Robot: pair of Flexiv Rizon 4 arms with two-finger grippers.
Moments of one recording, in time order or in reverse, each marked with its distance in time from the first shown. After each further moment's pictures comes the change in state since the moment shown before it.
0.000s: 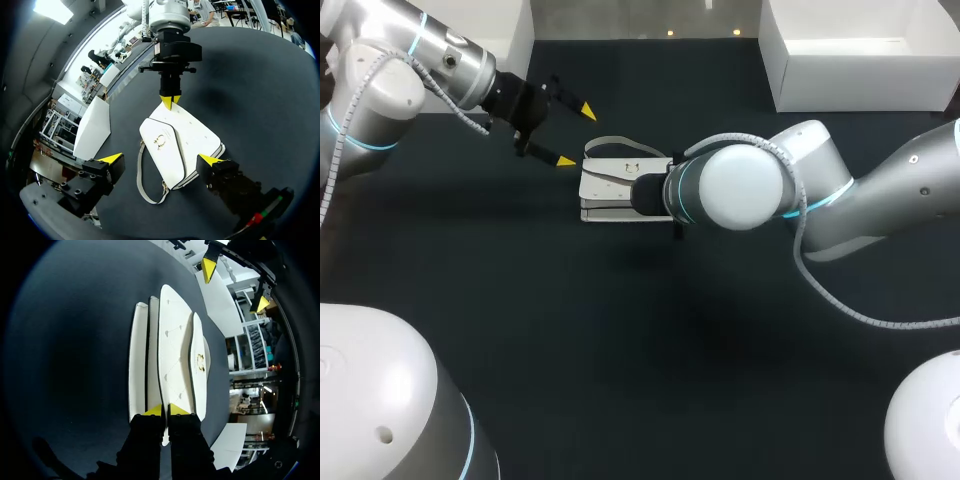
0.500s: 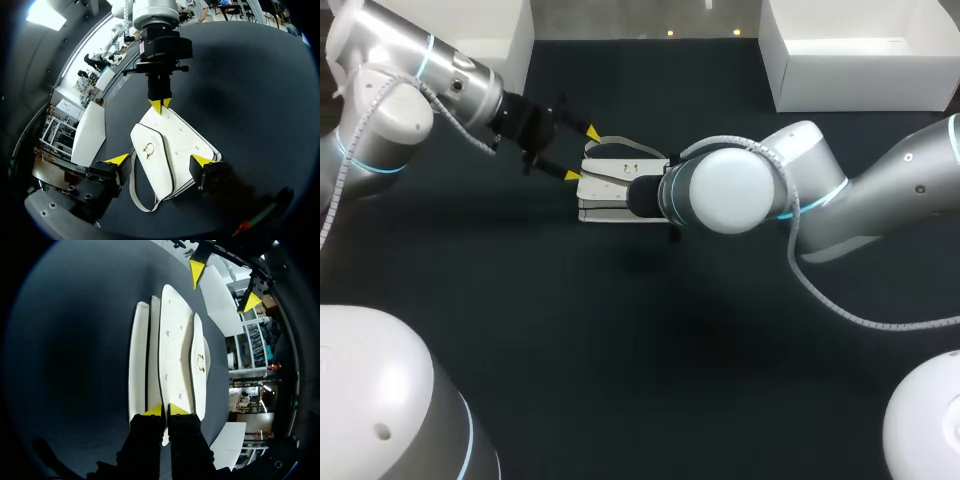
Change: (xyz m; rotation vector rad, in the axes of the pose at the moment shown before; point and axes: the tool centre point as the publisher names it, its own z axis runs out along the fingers) left arm 0.025 -0.013 0.020 -0.002 0.009 0.049; right arm 0.002 0.004 -0.002 0.015 -0.004 0.001
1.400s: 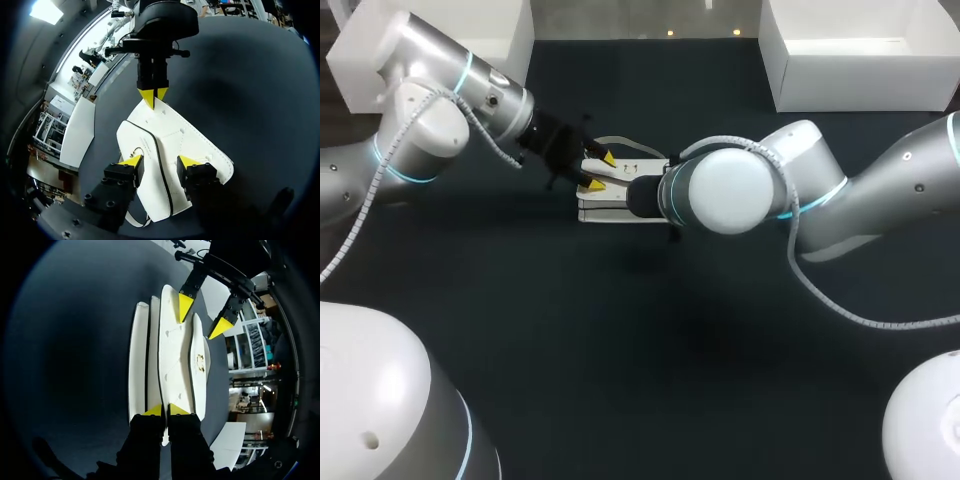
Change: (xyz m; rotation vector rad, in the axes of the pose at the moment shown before) left arm 0.008 0.006 0.056 -0.021 0.049 -0.015; right arm 0.000 0.000 0.000 0.001 0.000 0.000
